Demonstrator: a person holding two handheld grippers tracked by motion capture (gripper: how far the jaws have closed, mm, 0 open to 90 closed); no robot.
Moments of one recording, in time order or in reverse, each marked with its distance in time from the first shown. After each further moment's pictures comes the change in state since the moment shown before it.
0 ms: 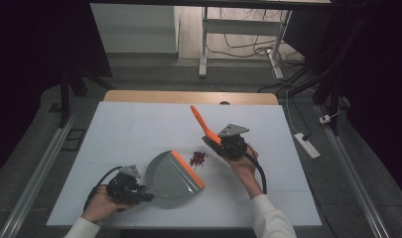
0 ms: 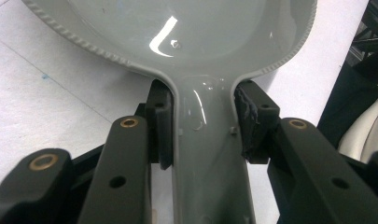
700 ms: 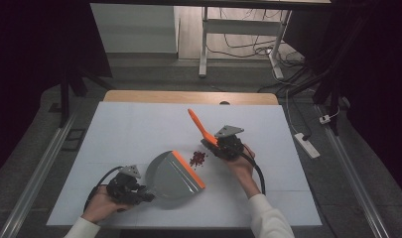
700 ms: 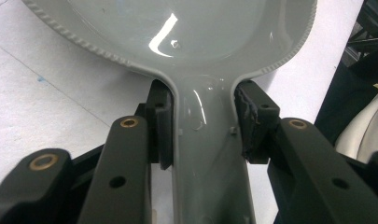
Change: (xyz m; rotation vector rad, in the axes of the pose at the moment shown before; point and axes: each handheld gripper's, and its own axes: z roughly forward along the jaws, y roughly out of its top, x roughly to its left) left arm 0.000 0.000 0.000 0.001 -0.009 0.004; right arm 0.003 -0.004 0.013 0.052 0.005 -0.007
